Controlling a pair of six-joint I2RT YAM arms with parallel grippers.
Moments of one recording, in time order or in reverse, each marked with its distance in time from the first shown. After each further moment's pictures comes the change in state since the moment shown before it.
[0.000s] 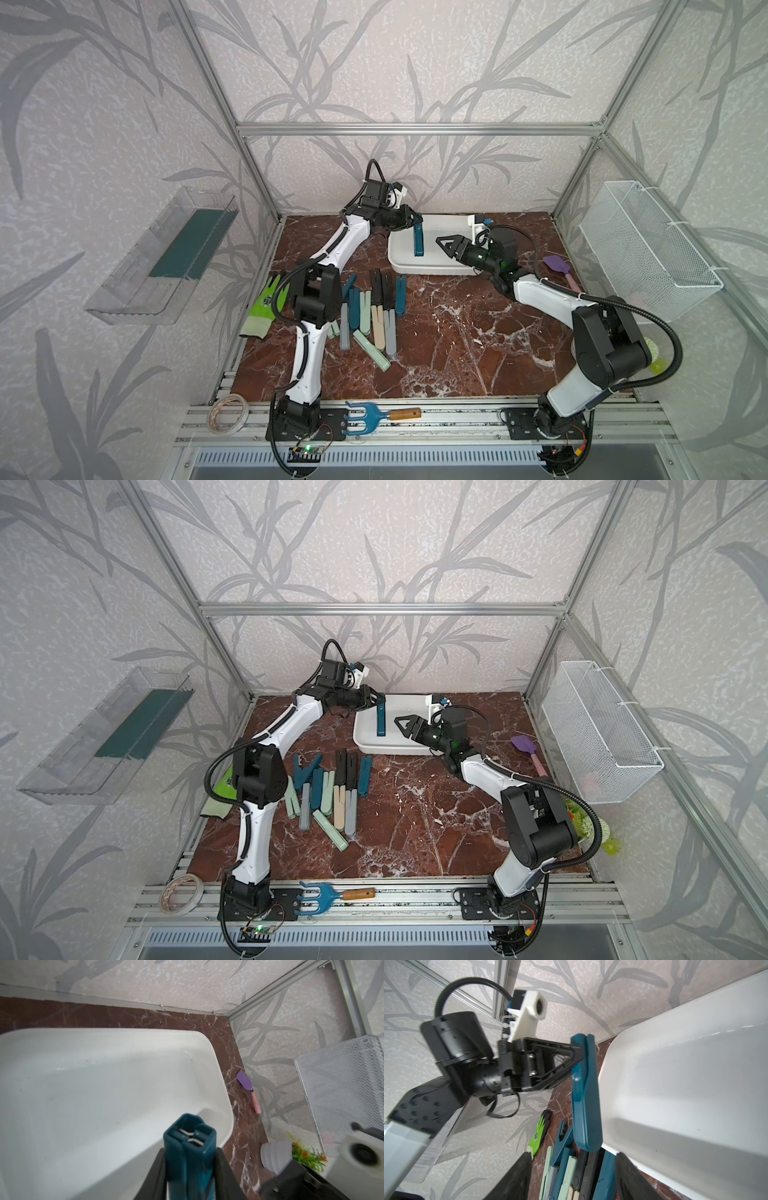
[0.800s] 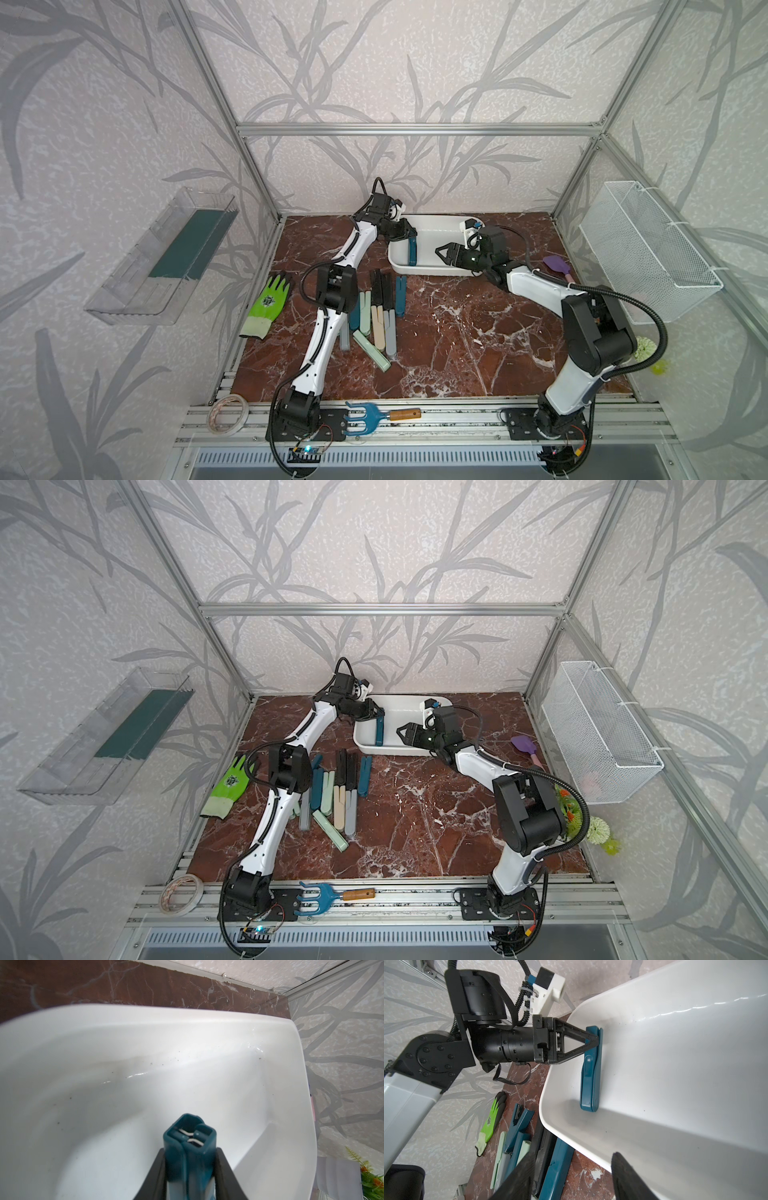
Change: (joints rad) left arm 0.019 0.422 0.439 -0.182 -0.048 0.088; right arm 0.007 0.108 0.097 -0.241 0.076 -0.206
